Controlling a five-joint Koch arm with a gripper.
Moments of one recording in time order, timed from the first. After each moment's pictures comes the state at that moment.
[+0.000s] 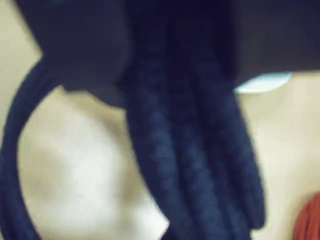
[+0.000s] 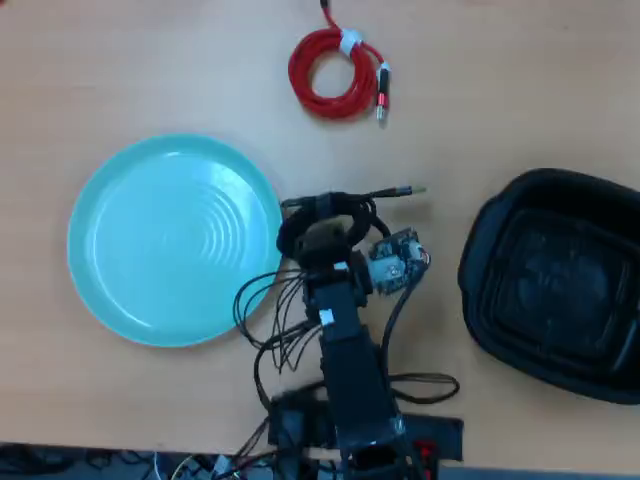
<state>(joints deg) 71.3 130.5 122.2 61.7 -7.8</state>
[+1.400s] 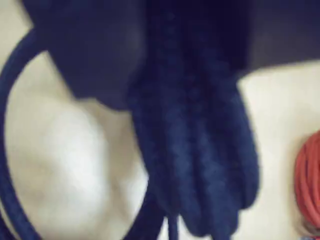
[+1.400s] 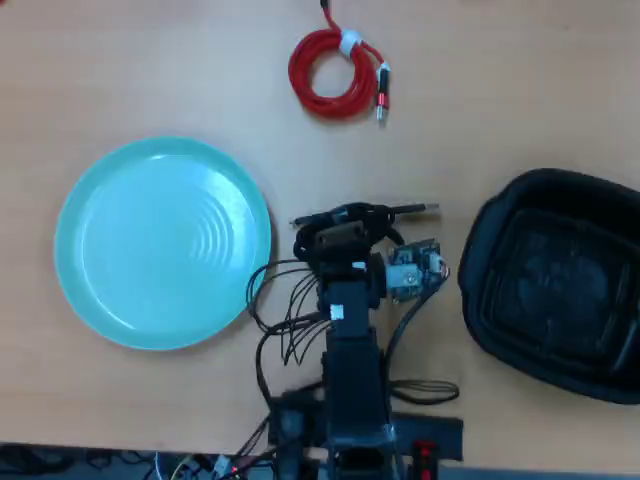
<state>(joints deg) 80.9 130.5 122.2 60.6 -12.9</state>
